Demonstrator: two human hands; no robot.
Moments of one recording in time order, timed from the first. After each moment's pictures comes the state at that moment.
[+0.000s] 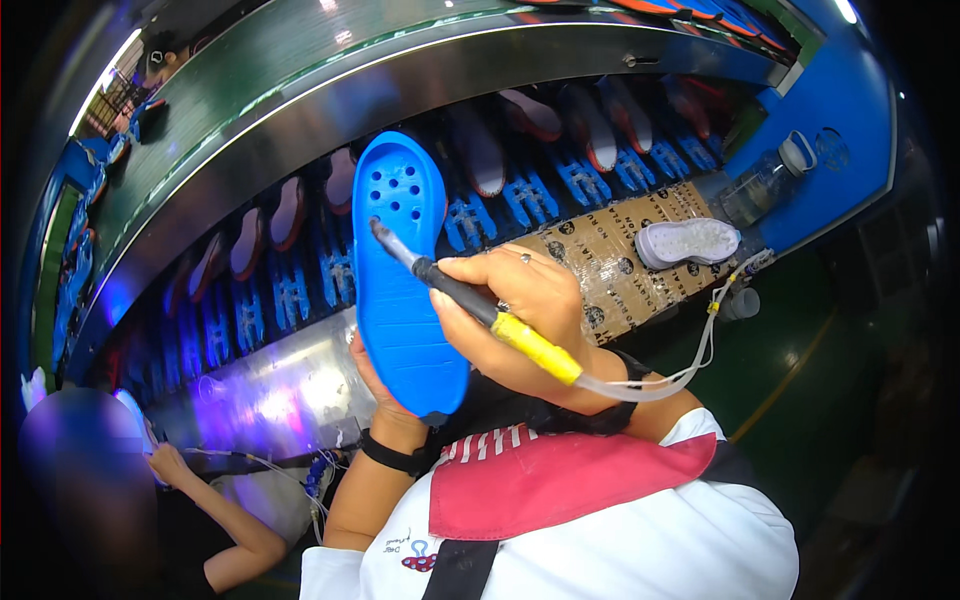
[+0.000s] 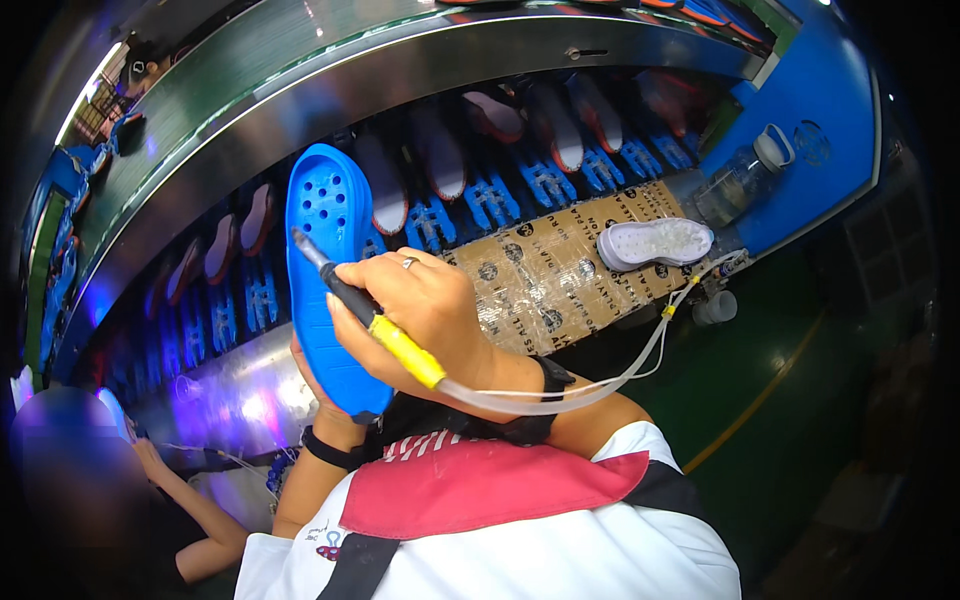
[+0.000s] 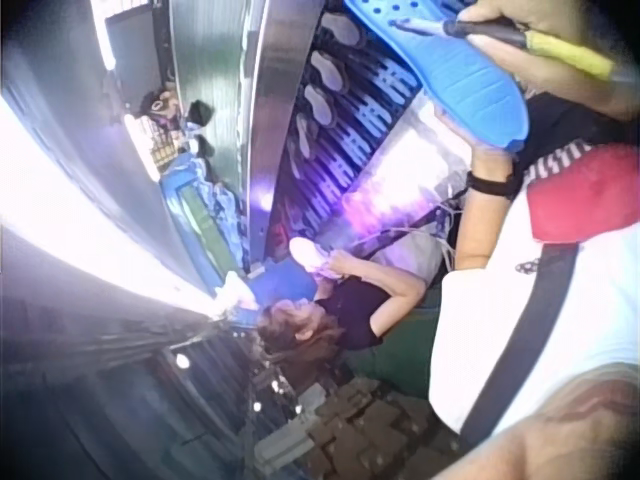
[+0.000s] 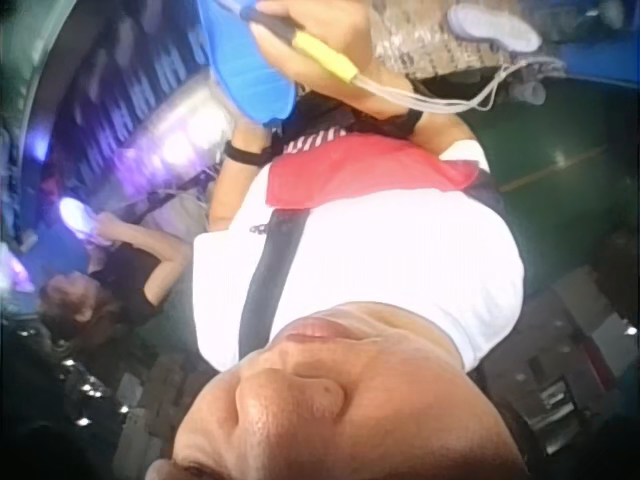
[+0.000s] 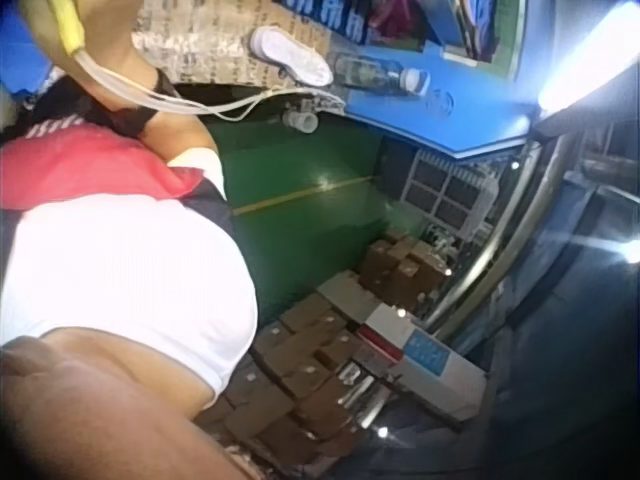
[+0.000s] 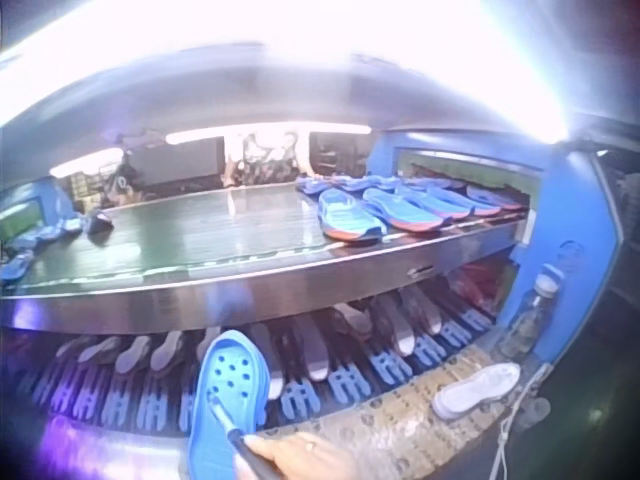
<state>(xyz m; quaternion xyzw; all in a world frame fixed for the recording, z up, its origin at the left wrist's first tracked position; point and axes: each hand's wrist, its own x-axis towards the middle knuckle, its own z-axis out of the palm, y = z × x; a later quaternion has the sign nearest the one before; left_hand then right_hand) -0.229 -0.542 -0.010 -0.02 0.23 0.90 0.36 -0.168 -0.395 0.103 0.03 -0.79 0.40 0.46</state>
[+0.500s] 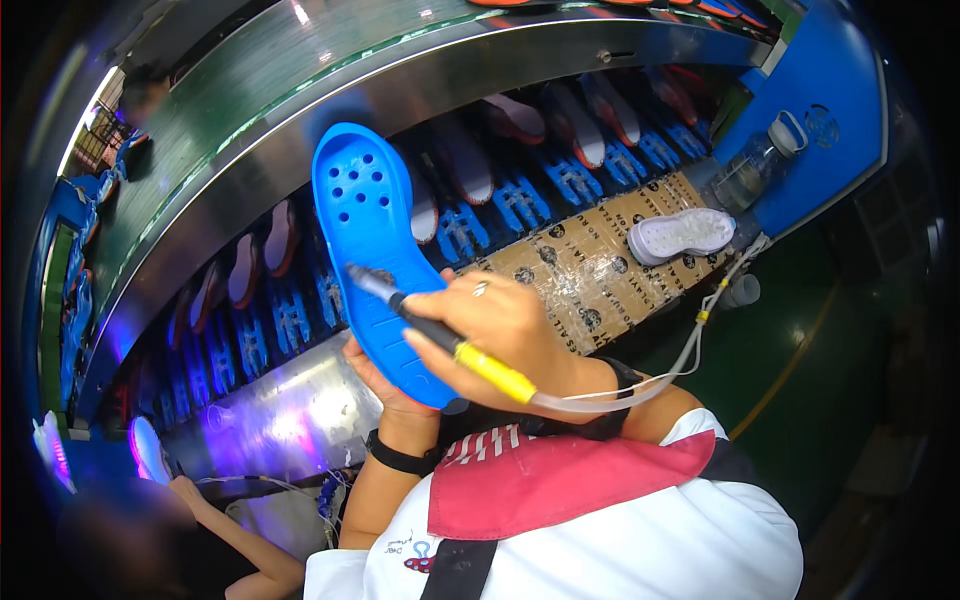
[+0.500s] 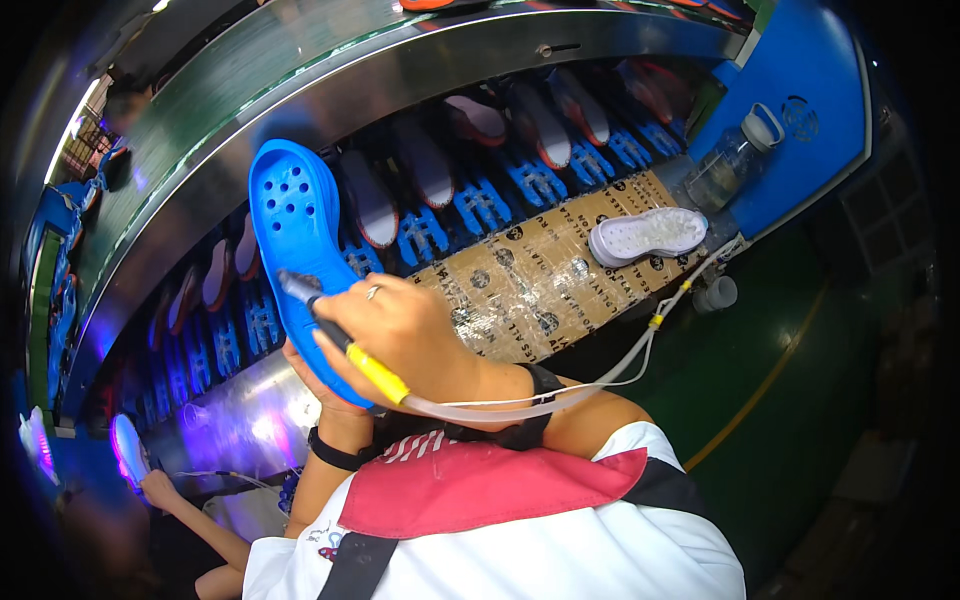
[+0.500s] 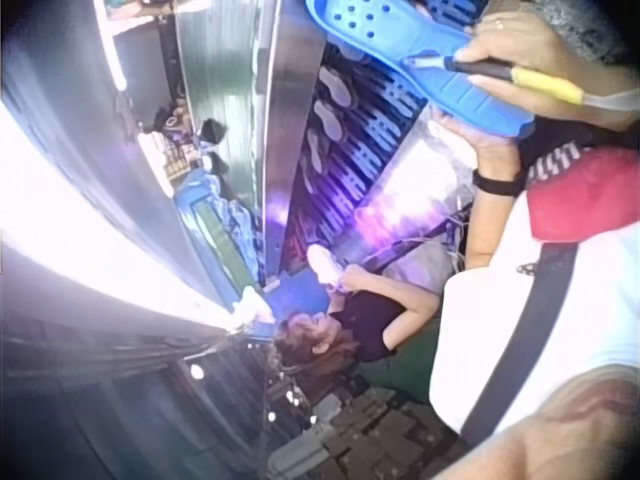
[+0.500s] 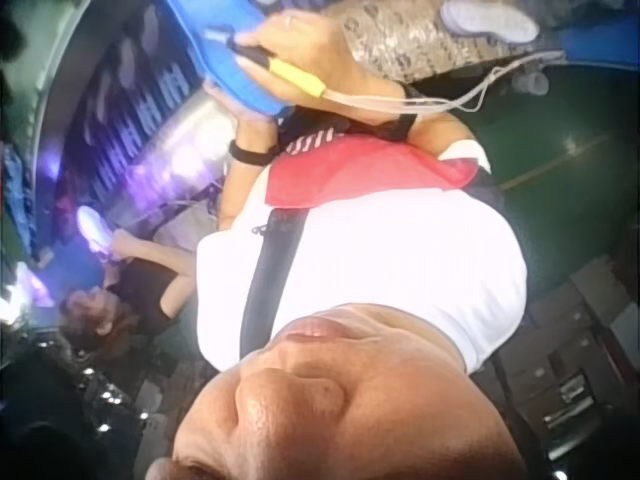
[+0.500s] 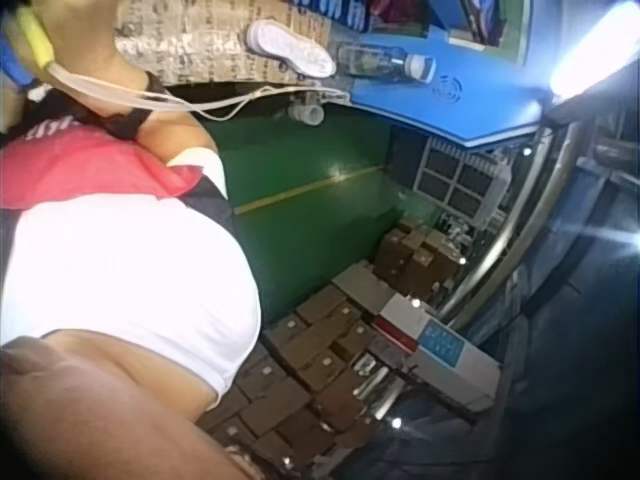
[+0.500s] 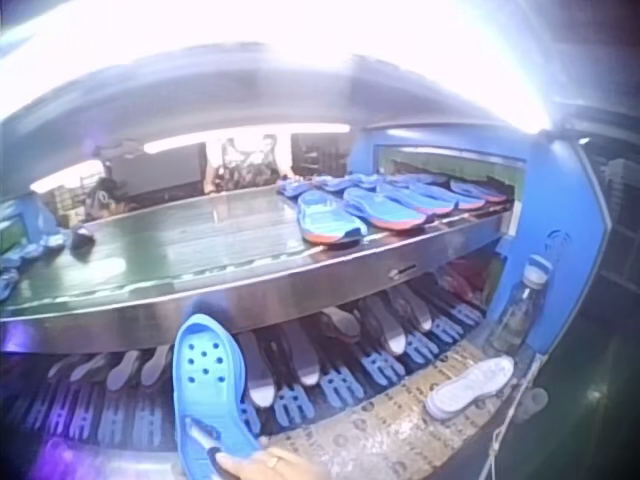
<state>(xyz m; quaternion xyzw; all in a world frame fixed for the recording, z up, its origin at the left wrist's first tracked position) -0.240 -0.512 0.011 0.01 0.12 0.91 0.39 -0.175 -0.395 0.088 0.07 -0.81 0.37 0.44</state>
